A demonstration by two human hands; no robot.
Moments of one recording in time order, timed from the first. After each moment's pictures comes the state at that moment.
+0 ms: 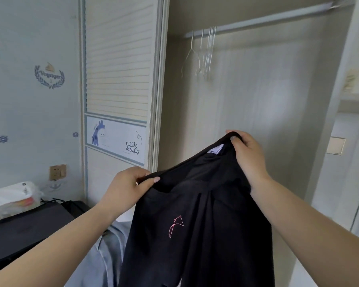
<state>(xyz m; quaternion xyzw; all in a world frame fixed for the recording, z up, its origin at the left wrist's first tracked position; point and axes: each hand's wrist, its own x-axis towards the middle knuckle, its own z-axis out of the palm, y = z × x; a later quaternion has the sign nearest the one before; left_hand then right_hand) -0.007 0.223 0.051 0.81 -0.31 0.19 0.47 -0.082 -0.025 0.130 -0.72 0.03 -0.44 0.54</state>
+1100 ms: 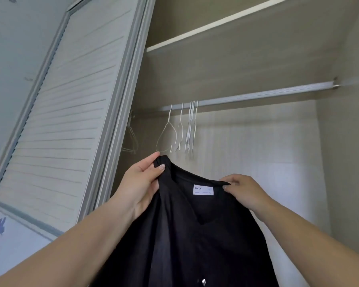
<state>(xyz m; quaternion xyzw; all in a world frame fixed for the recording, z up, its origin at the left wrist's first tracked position) 0.265 -0.008 0.271 0.35 -0.37 -0.01 0.86 0.190 -0.236 0.290 -0.85 0.05 -0.37 0.37</state>
